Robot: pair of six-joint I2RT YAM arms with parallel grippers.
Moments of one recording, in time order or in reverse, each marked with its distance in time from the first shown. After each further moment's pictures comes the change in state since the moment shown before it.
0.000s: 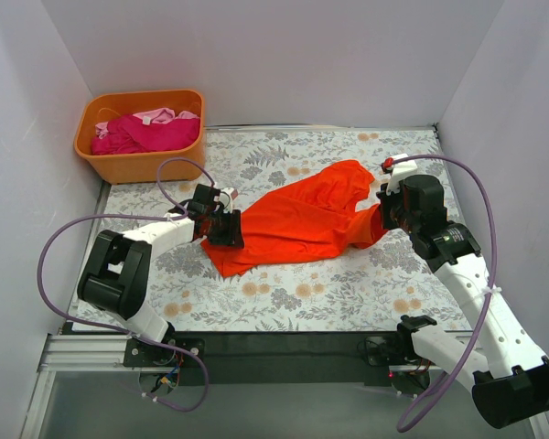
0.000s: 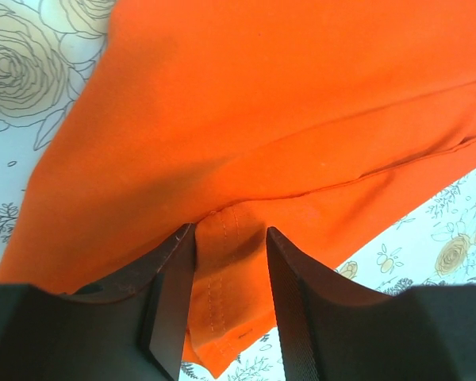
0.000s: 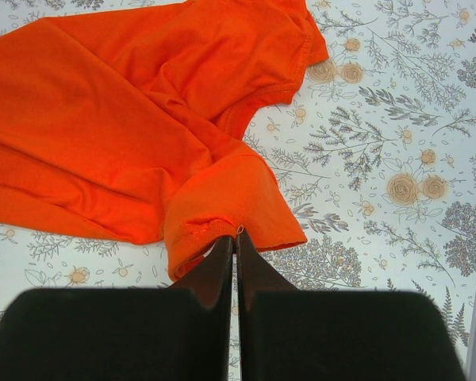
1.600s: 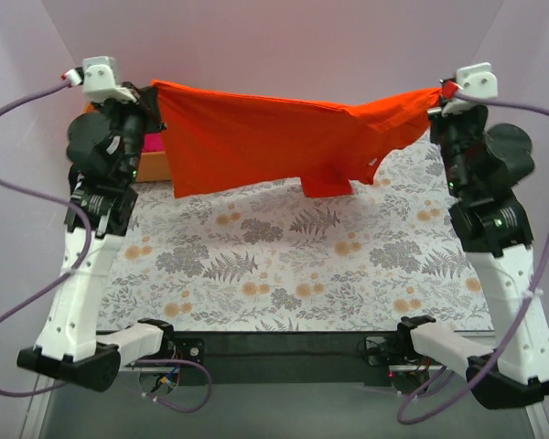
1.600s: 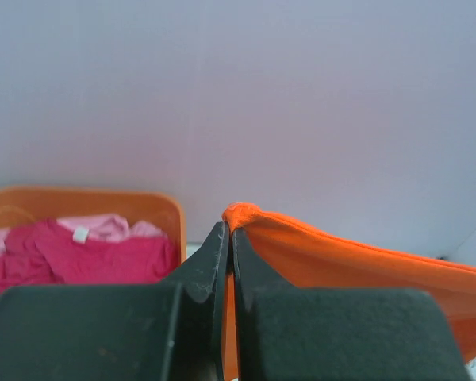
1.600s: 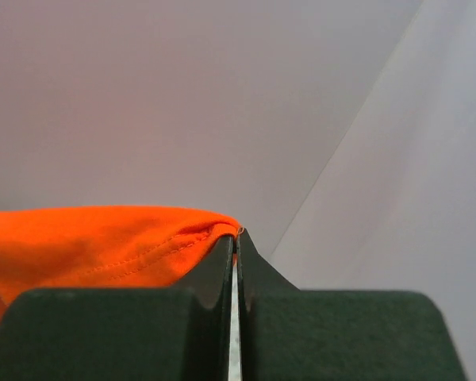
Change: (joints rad) left arm 0.117 -0.418 0.717 0.056 -0.490 0.082; right arm -0.026 0.147 0.583 0.310 0.204 -0.350
